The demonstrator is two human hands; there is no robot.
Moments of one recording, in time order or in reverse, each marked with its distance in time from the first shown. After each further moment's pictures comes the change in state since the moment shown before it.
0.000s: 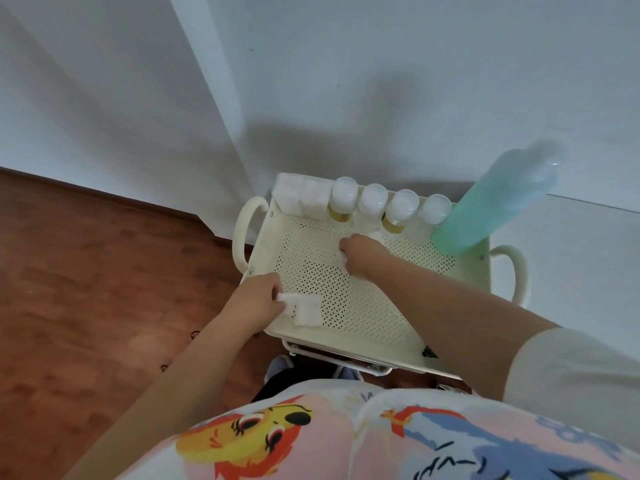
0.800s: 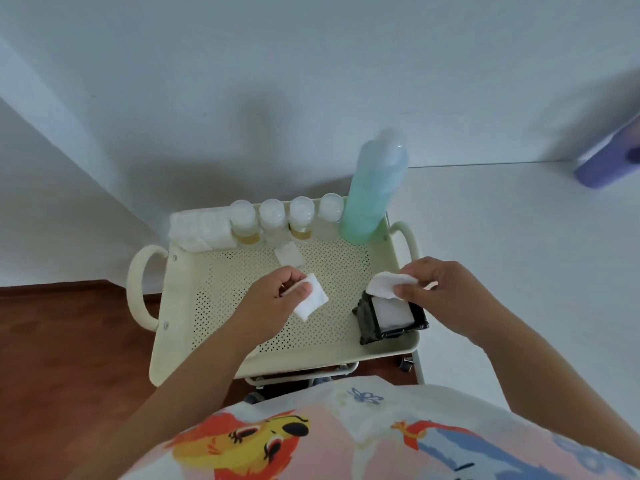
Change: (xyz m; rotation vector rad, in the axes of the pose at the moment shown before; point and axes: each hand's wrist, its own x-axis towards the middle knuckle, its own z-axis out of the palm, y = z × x) left_hand 0.006 0.138 0.021 -0.503 -0.195 0.343; right_hand -0.250 0.106 -0.037 0.963 0.399 0.372
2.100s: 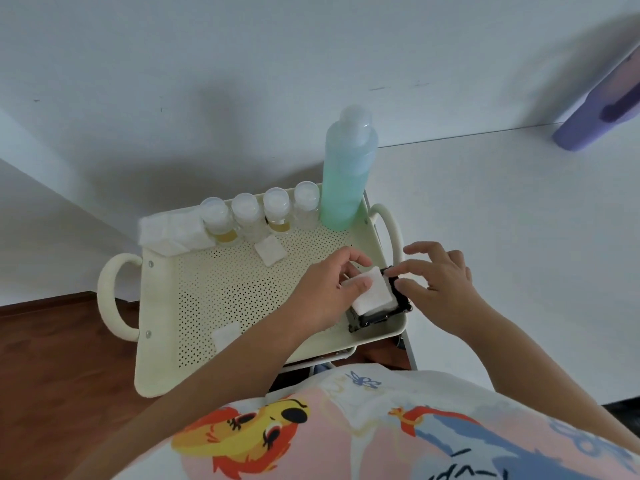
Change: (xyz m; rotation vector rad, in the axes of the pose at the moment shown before) left_hand 0.016 0.064 0.078 0.042 -0.229 0.176; right_hand -0.011 0.036 0.004 -0.381 0.175 -0.018
